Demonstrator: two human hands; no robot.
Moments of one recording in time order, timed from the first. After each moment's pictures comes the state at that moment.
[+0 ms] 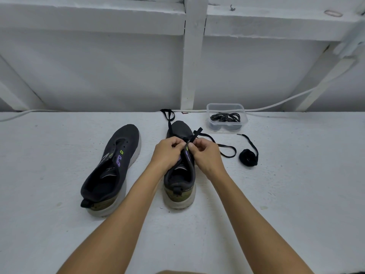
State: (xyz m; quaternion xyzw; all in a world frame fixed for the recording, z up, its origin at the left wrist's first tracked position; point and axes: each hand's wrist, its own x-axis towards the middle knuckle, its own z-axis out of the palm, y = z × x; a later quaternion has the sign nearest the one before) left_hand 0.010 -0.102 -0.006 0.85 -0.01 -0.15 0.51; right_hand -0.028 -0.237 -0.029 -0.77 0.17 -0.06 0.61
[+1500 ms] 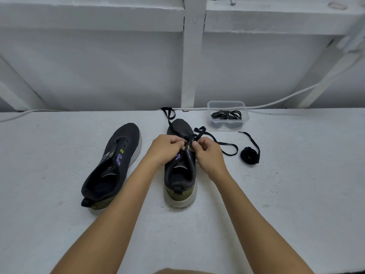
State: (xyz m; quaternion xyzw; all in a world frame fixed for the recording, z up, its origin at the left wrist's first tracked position) left_hand 0.021 -0.092 0.001 0.85 -0.02 -0.20 0.49; right_hand -0.031 -0.239 -0.032 -0.78 0.20 -0.04 0.60
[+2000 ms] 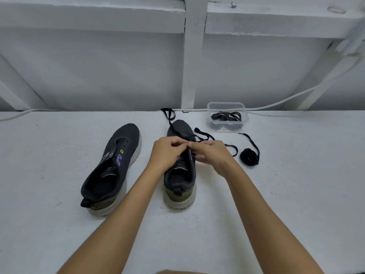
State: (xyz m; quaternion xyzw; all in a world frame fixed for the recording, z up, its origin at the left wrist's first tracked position) left_hand 0.007 -0.096 -0.003 0.85 -0.07 -0.10 0.51; right_hand -0.029 -0.256 0.001 -0.68 0.24 0.09 0.69
